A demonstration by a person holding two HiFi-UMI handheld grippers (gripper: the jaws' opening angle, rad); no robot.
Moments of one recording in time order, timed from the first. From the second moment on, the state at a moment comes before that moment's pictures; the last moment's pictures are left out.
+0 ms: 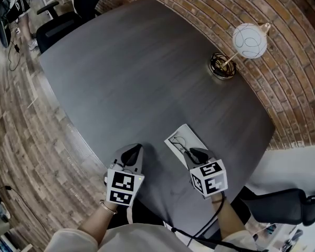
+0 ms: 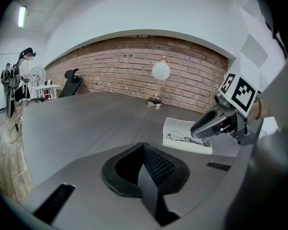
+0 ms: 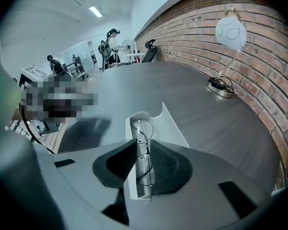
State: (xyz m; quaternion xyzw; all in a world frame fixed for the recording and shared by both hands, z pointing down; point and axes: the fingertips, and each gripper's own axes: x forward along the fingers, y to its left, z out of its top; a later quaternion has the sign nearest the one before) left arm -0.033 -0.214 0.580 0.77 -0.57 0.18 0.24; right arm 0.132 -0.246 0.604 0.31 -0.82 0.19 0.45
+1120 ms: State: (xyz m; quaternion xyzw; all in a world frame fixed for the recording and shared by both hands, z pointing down) left arm -0.044 -0.221 0.593 0.76 -0.57 0.17 0.27; right arm 0.126 -0.249 0.630 0.16 -0.80 0.21 0.54
